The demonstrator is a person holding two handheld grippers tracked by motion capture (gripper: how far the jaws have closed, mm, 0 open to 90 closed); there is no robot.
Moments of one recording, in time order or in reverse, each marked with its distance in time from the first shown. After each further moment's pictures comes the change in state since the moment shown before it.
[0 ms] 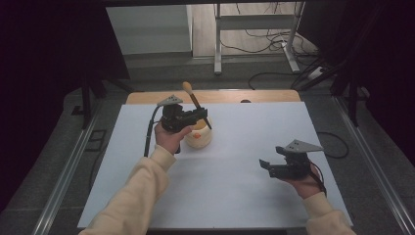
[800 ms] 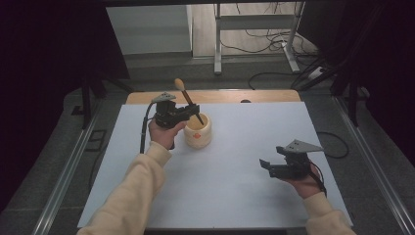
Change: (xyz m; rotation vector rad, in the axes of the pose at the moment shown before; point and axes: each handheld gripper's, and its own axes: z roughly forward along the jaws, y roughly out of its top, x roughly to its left) left arm 0.021 0.003 -0.006 -0.005 0.075 -0.017; right arm 0.000 -0.001 0.000 0.004 -0.011 -0.003
